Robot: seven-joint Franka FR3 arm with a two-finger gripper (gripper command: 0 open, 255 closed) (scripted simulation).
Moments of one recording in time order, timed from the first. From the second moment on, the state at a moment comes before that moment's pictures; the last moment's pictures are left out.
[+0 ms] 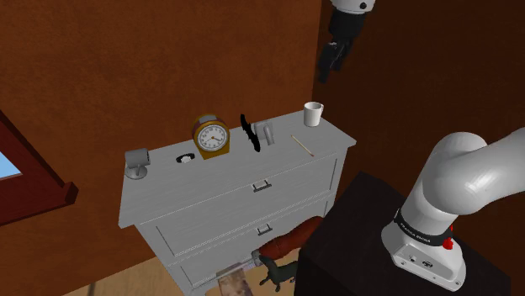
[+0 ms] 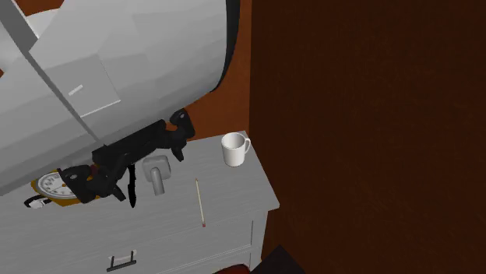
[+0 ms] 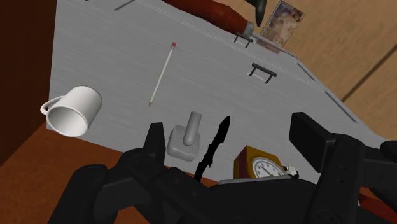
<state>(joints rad) 0.01 -0.78 0.03 -2.26 -0.04 1.68 -0.05</state>
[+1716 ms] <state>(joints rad) -0.07 -0.12 -0.29 -2.18 -0.06 2.17 -0.41</state>
